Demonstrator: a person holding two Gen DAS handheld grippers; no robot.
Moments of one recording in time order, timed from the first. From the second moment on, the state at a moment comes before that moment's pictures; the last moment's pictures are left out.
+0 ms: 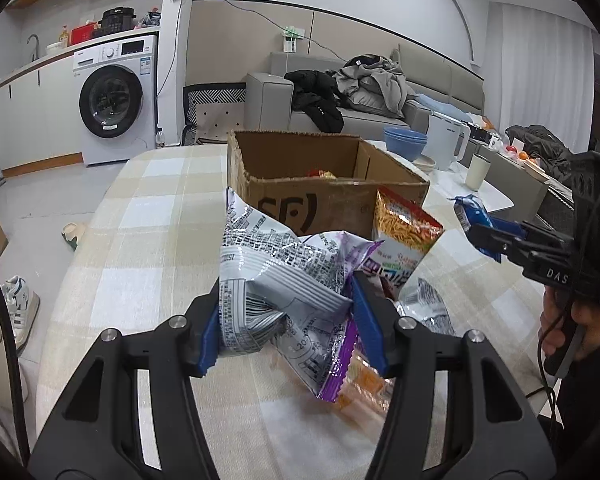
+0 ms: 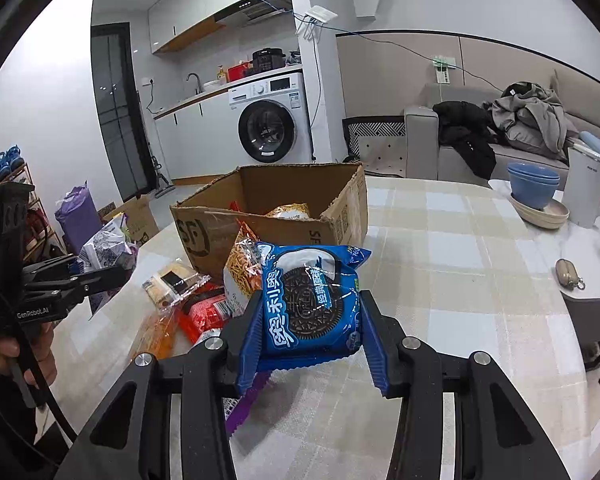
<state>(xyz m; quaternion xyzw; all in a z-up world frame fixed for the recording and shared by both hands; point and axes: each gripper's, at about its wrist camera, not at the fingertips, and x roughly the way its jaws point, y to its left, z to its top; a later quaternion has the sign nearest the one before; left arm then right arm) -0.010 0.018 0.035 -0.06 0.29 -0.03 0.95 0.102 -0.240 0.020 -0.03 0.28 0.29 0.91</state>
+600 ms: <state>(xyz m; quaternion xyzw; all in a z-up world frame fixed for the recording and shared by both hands) 0.057 0.003 0.061 -0.05 0.27 -0.04 0.96 0.125 -0.210 0.036 -0.02 0.26 0.30 0.92</state>
